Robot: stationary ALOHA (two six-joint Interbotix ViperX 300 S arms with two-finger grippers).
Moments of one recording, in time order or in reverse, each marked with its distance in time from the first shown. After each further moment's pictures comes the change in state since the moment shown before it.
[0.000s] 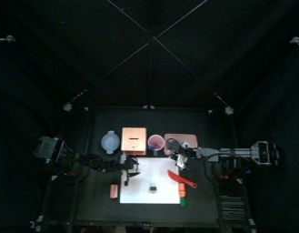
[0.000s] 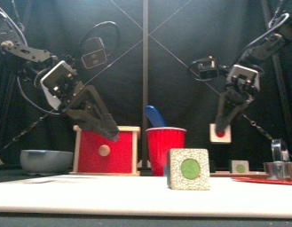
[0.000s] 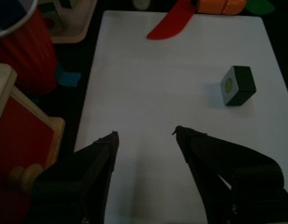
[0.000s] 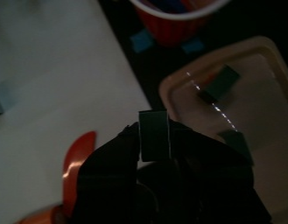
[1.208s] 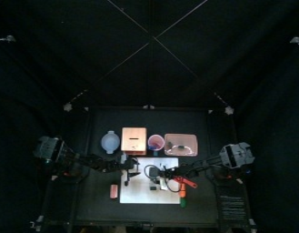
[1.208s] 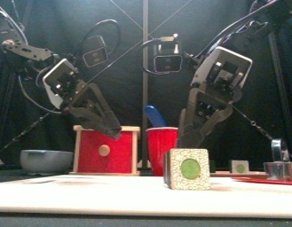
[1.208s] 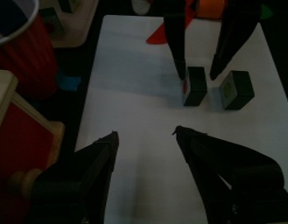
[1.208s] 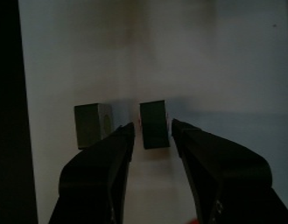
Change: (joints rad) left arm 0.000 0.000 -0.008 0.002 -0.003 0.000; right arm 0.471 0.617 -0.413 0.015 -0.172 -0.006
